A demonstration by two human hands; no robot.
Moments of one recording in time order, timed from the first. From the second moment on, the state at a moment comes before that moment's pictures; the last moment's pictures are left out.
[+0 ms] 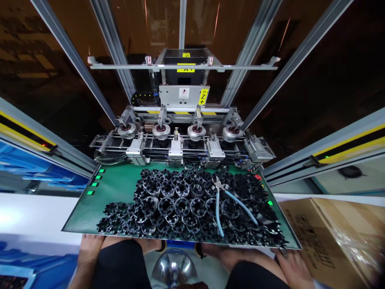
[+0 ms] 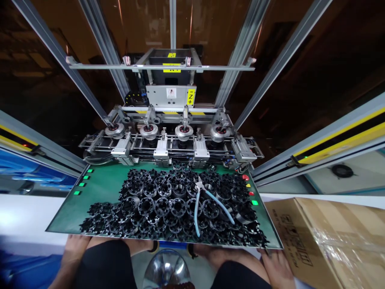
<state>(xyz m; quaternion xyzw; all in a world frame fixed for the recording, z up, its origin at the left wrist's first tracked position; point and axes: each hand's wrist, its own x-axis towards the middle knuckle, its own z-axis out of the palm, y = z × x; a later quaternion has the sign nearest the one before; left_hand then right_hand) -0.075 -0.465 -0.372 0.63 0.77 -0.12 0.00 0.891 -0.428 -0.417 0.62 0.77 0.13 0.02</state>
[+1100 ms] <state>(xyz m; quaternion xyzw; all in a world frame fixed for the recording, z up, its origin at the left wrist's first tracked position) -0.069 -0.456 -0.364 0.60 0.76 -0.23 0.06 0.915 -0.429 -0.439 0.64 0.76 0.09 0.03</state>
